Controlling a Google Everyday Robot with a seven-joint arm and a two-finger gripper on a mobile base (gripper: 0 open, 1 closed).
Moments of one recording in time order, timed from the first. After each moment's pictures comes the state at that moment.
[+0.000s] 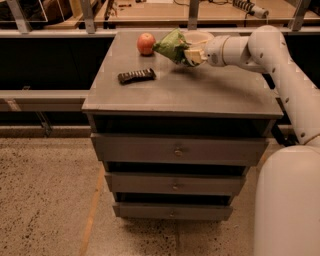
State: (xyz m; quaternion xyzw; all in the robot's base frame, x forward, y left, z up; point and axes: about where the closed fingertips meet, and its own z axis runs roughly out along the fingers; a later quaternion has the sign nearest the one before) arm 0.849 -0.119 0.900 -0.39 0.69 0.18 0.57
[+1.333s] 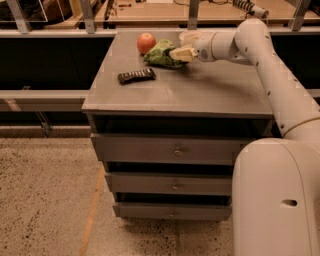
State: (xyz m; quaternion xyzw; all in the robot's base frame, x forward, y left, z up) arm 0.872 -0.088 0.898 -0.41 0.70 0.18 0.56
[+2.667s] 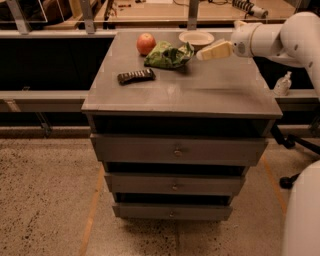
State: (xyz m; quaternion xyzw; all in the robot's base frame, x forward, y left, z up) arm 0.828 -0.189 0.950 -0.35 0.71 0.14 0.60
